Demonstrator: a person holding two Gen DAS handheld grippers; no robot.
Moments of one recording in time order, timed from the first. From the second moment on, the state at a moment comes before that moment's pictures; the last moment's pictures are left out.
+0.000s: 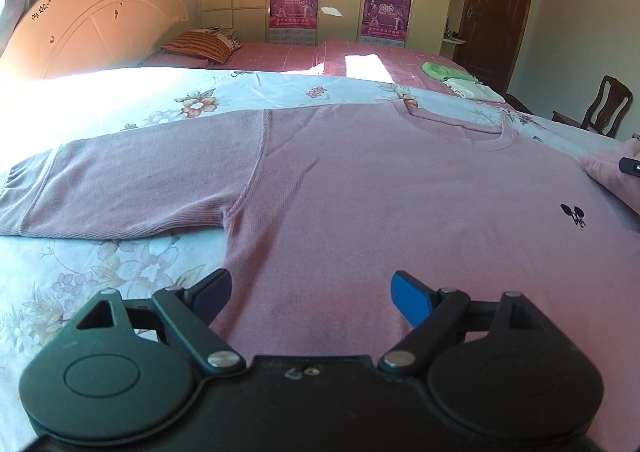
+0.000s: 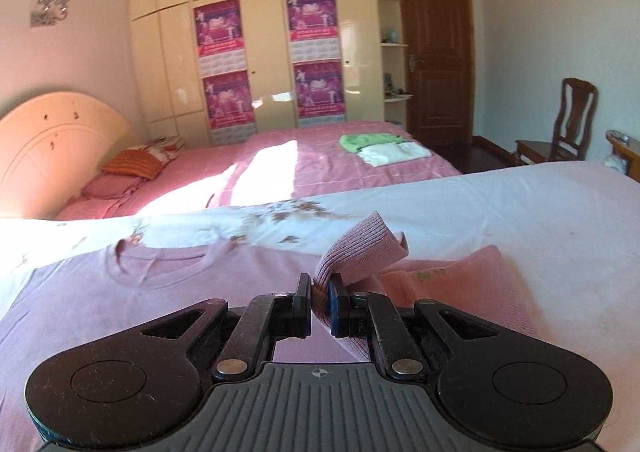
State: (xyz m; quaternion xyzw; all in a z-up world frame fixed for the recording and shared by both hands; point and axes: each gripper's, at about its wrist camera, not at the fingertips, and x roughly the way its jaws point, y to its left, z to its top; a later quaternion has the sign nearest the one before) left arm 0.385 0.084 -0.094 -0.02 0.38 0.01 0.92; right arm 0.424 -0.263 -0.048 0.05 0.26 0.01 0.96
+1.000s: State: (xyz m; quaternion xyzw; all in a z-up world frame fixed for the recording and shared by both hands) left arm 0.497 -0.001 -0.125 -0.15 0.40 -0.20 0.88; right arm 0.408 -0.212 -0.121 0.00 0.29 0.04 0.96
